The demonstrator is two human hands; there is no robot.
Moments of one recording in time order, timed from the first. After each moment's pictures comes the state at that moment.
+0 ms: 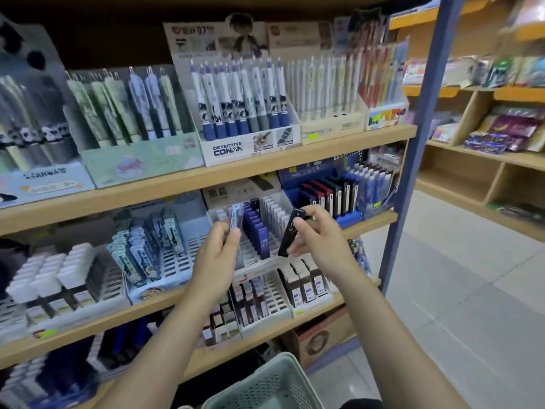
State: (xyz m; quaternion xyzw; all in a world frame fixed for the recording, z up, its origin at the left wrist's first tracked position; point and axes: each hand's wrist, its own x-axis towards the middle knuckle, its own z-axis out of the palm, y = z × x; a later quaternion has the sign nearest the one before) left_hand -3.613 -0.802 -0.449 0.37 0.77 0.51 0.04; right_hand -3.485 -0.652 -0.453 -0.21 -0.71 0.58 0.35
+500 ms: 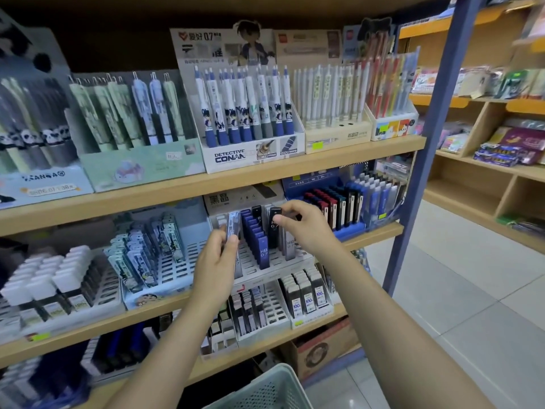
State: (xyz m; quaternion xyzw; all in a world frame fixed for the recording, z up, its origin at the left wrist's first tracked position) left_hand -3.619 -0.788 -0.459 0.34 0.77 0.54 0.01; right_hand -3.534 -0.610 -0.437 -0.19 -0.81 0.47 0.31
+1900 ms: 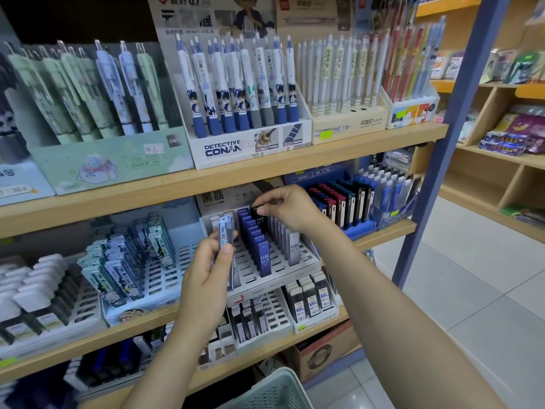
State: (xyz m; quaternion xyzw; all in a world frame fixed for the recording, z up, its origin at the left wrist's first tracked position) left_hand -3.625 -0.791 -0.469 0.31 0.74 0.59 0.07; right_hand -3.597 -0.575 -0.430 -0.18 -0.83 0.47 0.24
